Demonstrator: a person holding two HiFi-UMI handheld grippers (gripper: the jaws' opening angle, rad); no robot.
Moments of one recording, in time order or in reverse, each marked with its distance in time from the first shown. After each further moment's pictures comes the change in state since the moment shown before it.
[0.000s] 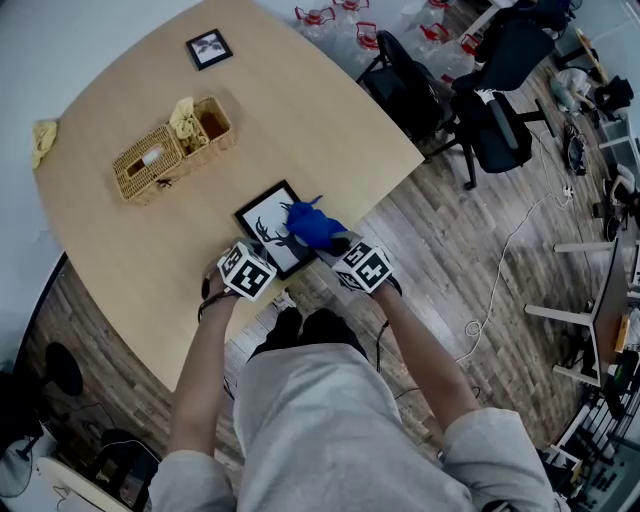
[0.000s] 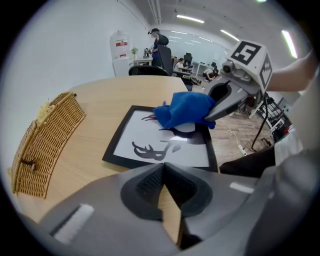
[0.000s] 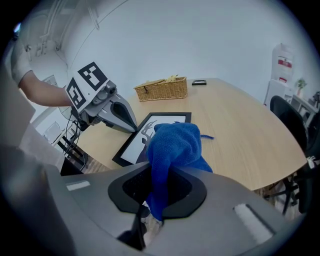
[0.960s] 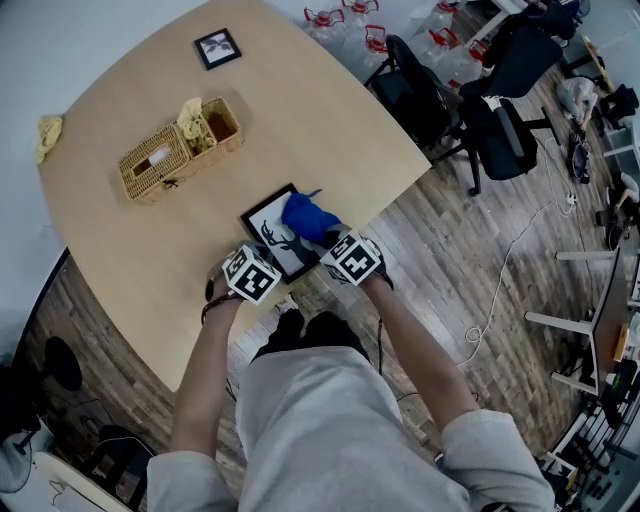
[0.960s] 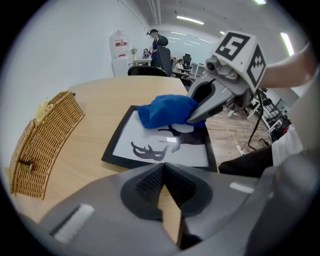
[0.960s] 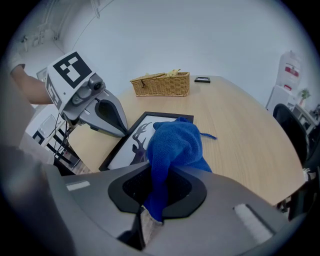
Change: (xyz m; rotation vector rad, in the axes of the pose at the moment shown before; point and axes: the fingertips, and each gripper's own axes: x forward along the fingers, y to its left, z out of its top) left arm 0.000 0.000 -0.002 0.000 -0.001 -0.022; right arm 0.028 -0.010 0.026 -0.054 0.078 -0.038
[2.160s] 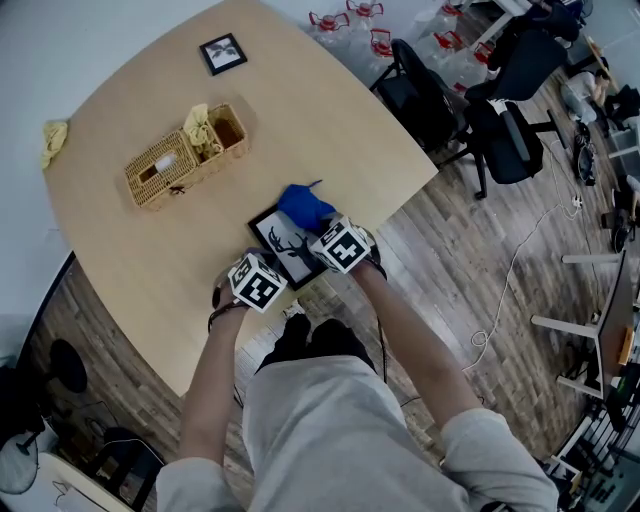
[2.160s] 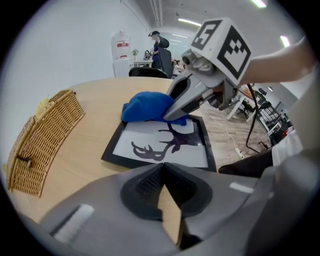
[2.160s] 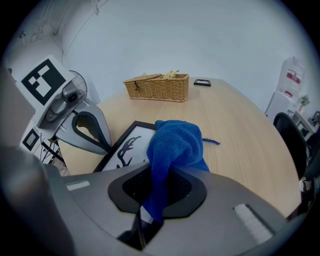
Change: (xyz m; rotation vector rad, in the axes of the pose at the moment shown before) left arm 0.000 -0.001 -0.002 -0.012 -0.010 -0.010; right arm 0.023 -0.020 0.043 -0.022 0.004 -0.042
